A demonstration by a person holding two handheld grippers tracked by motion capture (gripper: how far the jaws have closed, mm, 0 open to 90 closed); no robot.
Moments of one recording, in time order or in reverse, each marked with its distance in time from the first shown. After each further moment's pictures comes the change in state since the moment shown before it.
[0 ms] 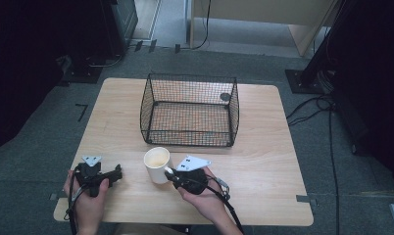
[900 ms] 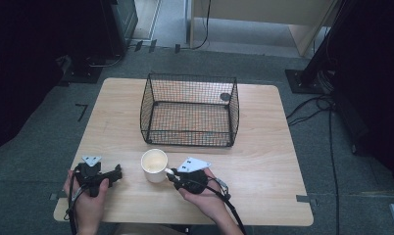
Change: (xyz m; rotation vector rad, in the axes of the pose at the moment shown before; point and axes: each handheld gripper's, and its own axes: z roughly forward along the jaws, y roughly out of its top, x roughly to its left) left arm 0.000 0.000 0.000 0.000 0.002 -0.002; right arm -0.006 -0.018 0.017 0.024 -0.027 -0.007
